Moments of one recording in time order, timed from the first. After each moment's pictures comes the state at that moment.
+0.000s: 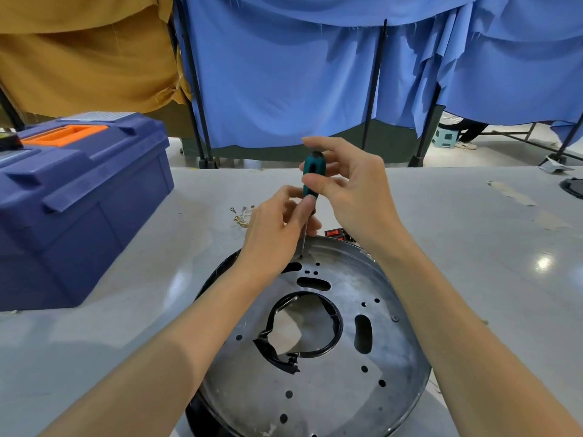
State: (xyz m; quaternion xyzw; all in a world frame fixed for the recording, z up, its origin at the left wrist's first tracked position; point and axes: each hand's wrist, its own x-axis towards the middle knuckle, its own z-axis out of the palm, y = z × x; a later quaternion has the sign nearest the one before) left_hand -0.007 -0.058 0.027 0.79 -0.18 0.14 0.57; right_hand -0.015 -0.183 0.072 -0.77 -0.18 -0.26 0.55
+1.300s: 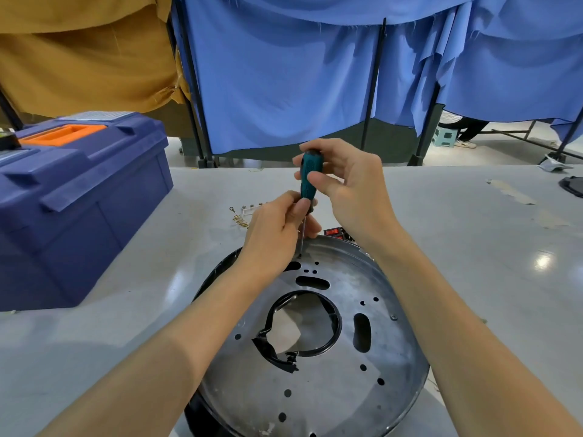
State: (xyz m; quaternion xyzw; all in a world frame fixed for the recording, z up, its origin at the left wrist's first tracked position) left_hand -0.008 -0.059 0.026 0.81 -0.18 0.13 0.55; right_hand -0.013 -0.182 0.072 -0.77 -0.18 -0.24 0.57
